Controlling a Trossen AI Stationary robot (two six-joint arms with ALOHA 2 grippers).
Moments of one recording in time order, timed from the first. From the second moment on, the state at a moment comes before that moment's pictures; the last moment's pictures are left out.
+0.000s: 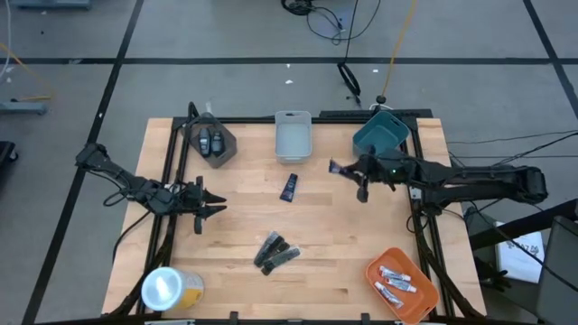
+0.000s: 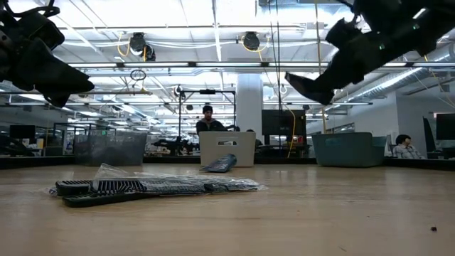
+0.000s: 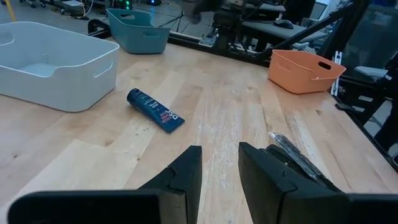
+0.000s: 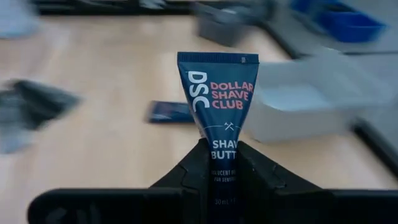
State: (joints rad) left arm -0.53 0.25 0.06 -0.06 -0.58 -0.36; right arm -0.22 0.86 0.42 0.03 0.03 -0.06
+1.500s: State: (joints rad) left arm -0.53 0.25 0.06 -0.06 -0.58 -0.36; right arm -0.83 0.97 0.41 -0.16 0.26 0.04
